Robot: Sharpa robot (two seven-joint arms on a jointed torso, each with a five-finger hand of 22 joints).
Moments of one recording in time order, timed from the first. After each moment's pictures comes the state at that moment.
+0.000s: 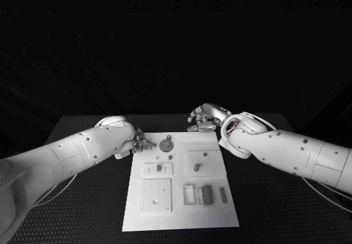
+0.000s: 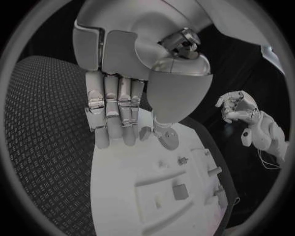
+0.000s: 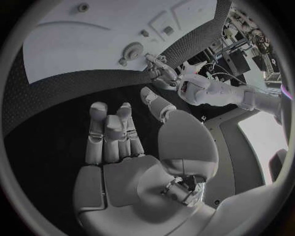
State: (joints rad) left arm 1.30 -0.36 -0.15 0.82 -1.07 0.10 -0.44; left_hand 1.17 -0.03 -0.07 0.29 0.32 1.07 0.06 0.36 0.64 1.29 -0.04 0.51 0.59 1.07 -0.11 1.18 0.43 0.02 1.26 -0.21 0.16 1.28; right arm 1.18 -0.68 0.06 1.33 -1.35 -0.37 -0.11; right_hand 1.04 -0.17 0.58 -0.22 0.06 0.91 0.13 0.25 0.53 0.98 0.03 1.08 0.88 1.18 -0.08 1.44 0.79 0.25 1.12 -0.02 0.95 1.31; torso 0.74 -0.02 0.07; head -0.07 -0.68
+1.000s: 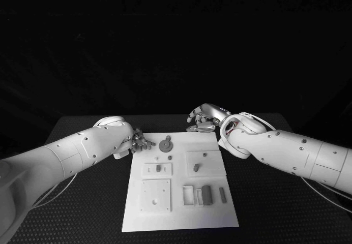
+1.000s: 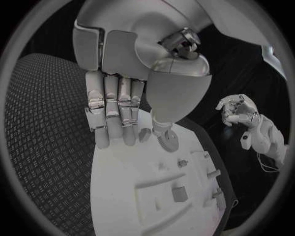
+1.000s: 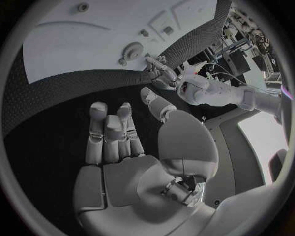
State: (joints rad) left arm 1.30 -0.36 -0.15 0.80 -1.04 0.10 -0.43; left_hand 1.14 -0.03 -0.08 0.29 0.32 1.06 0.06 0.36 0.63 1.29 -0.04 0.51 0.59 1.07 -0.11 1.19 0.42 0.02 1.27 -0.21 0.15 1.28; right arm 1.18 -0.68 0.06 1.33 -1.35 -0.37 -0.11; right_hand 1.04 -0.17 0.58 -0.22 0.06 0.91 0.13 0.25 0.53 0.98 0.03 1.08 0.87 1.18 -0.08 1.44 0.79 0.25 1.12 -0.02 0.95 1.31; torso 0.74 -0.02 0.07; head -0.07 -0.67
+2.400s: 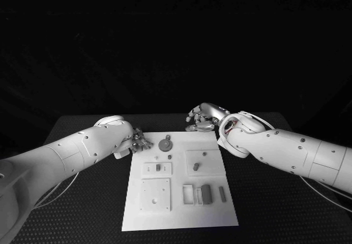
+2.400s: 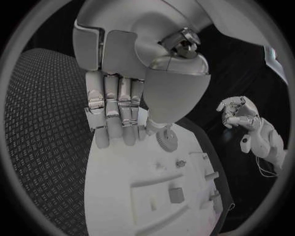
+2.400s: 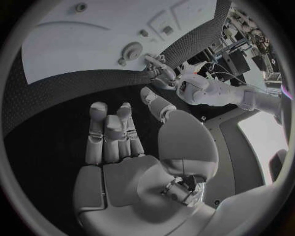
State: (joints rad) left arm 1.30 -0.34 -0.15 0.78 -1.00 0.12 -0.42; left_hand 1.25 -0.02 0.14 0.28 0.23 1.06 0.06 0.38 0.61 1.29 -0.04 0.51 0.59 1.07 -0.11 1.20 0.42 0.02 1.27 -0.20 0.13 1.31; right arm 1.18 -0.68 0.06 1.32 -1.35 -0.37 -0.11; right_hand 1.04 -0.17 0.58 -0.22 0.06 0.91 0.13 0.25 0.53 0.98 0.03 1.08 0.87 1.18 -0.08 1.44 0.79 0.25 1.12 -0.02 0.95 1.31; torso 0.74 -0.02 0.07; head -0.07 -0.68
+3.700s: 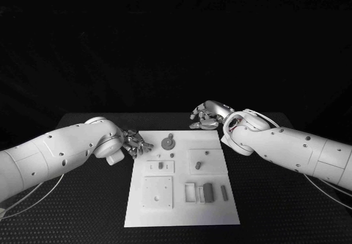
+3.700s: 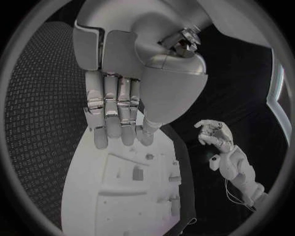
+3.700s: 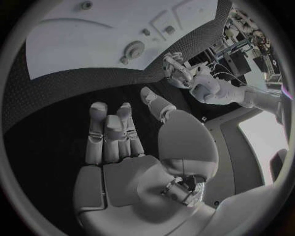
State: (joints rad) left arm 1.32 -0.58 -0.15 1.12 -0.72 0.08 -0.43; left_hand 1.36 0.02 0.13 0.23 0.20 1.07 0.06 0.41 0.61 1.30 -0.04 0.53 0.60 1.08 -0.11 1.22 0.42 0.01 1.27 -0.20 0.13 1.31; right arm 1.18 -0.69 0.06 1.32 -1.35 -0.37 -0.11; right_hand 1.04 -0.17 0.58 -0.22 0.06 0.91 0.13 0.25 0.53 0.98 0.03 1.08 0.87 1.18 -0.08 1.44 0.78 0.25 1.12 -0.02 0.95 1.31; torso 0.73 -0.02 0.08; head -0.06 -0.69
